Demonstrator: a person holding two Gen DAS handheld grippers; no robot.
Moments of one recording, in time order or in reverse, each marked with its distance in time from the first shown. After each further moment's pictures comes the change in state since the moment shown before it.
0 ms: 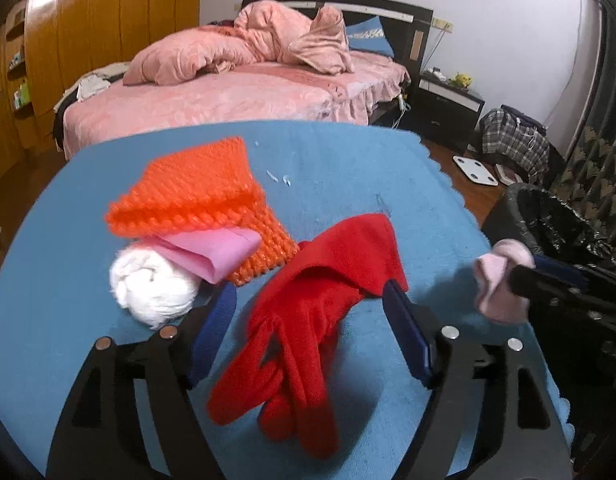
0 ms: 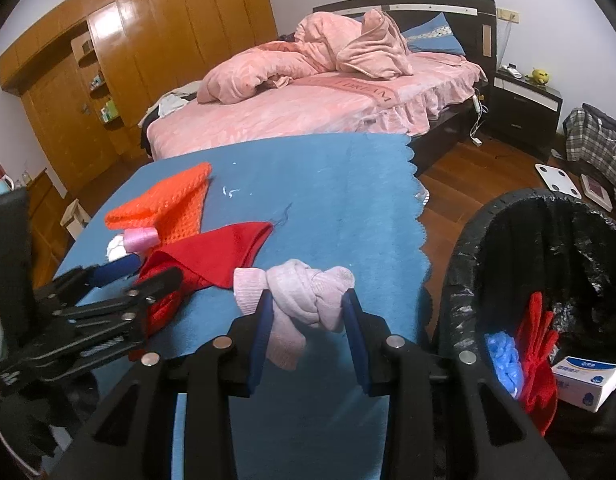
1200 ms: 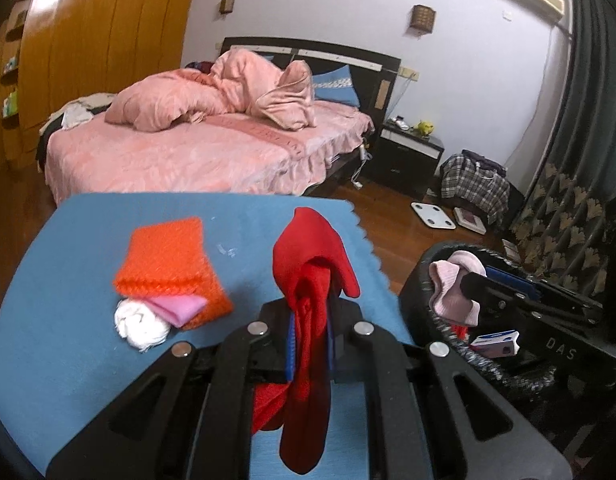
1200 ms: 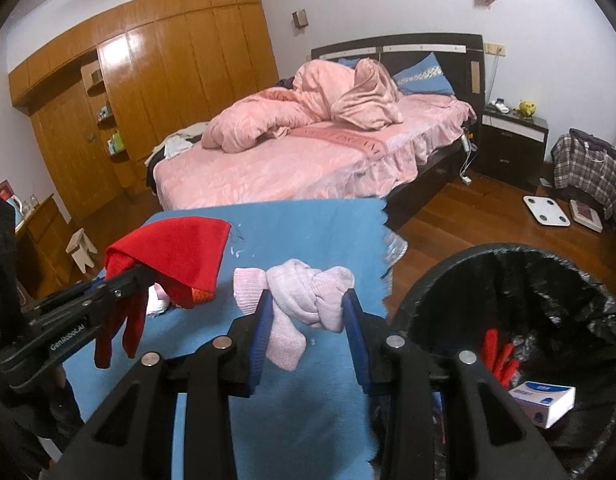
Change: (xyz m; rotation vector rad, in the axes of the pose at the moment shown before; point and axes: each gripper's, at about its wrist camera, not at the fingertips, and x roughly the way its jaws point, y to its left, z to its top) left arm -0.095 -0.046 0.028 -0.011 -0.181 -0.137; right arm -0.087 -0.020 0.026 0.002 -0.160 -0.002
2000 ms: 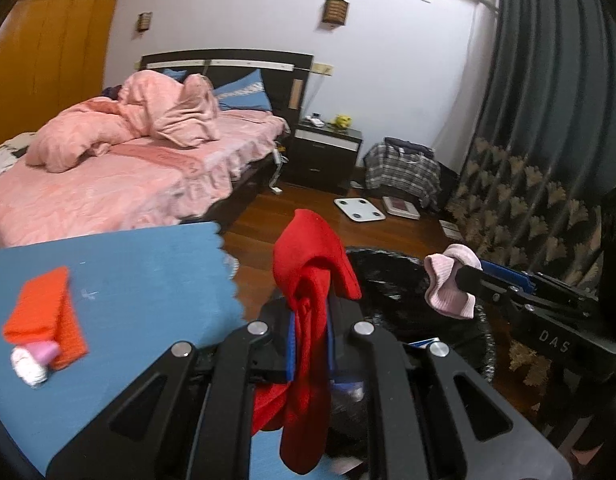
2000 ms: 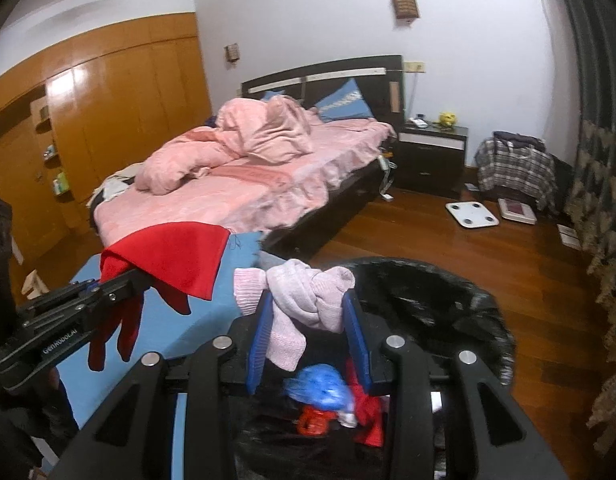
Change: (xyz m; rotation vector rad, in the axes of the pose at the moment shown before) left arm 0.030 -0.153 0.010 0.153 -0.008 -0.231; right arm -0.086 -0.123 -0.005 0.103 -0.102 -0.223
